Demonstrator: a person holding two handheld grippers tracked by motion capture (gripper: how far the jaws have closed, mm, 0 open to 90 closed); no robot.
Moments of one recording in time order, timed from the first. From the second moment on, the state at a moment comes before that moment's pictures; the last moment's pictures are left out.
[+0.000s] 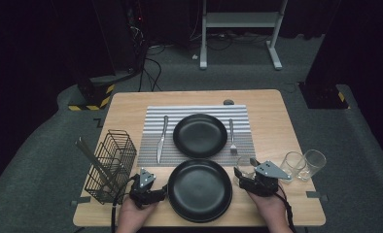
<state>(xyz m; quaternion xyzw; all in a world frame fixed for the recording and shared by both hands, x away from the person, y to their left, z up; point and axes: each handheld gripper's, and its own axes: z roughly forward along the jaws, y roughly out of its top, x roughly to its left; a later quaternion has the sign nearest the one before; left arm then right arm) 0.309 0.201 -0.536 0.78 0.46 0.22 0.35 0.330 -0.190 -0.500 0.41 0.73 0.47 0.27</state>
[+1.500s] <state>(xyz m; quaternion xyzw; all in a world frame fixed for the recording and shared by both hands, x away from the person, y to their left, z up) 0.309 0.201 -0.536 0.78 0.46 0.22 0.35 0.328 -0.193 -0.475 0.42 0.72 0.49 0.26</state>
